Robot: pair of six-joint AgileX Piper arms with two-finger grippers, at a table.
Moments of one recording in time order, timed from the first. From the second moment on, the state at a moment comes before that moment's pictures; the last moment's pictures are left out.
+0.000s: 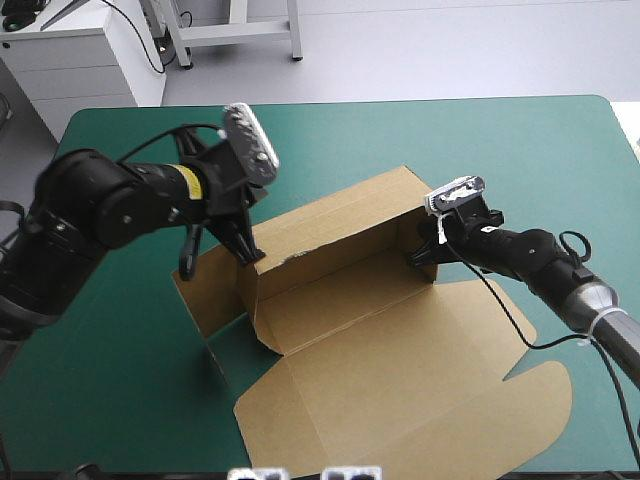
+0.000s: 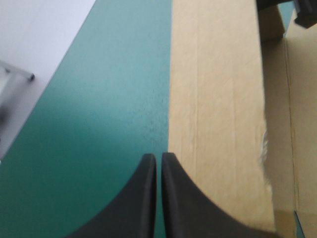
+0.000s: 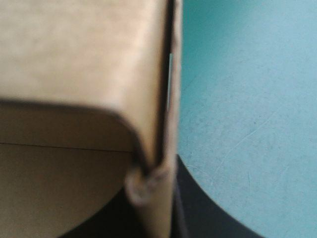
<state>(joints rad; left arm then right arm) -0.69 1.36 -1.70 0.06 1.16 0.52 0.23 1.42 -0.88 0.97 0.30 -1.09</state>
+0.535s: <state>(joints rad) -0.01 1.36 -1.73 -0.25 1.24 0.49 0.23 1.42 -0.88 0.97 0.31 -1.09</state>
